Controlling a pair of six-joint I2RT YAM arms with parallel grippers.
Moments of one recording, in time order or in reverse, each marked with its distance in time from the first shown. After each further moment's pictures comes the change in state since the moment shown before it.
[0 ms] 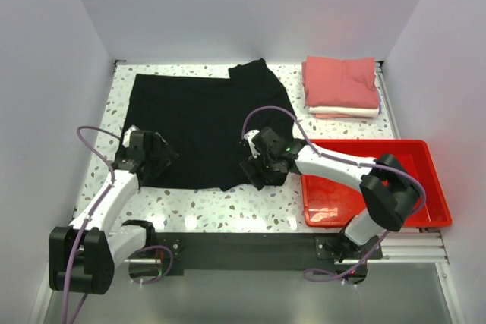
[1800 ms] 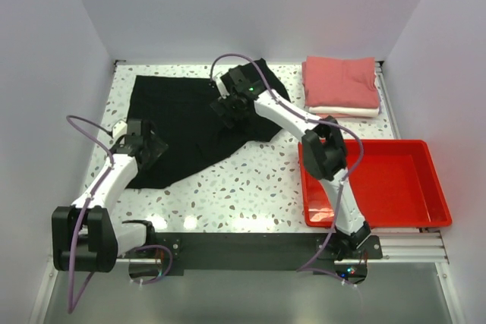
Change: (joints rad) left arm 0.036 0.127 0.127 -0.080 -0.198 -0.039; right arm -0.137 0.752 1.114 -0.224 0.136 -0.253
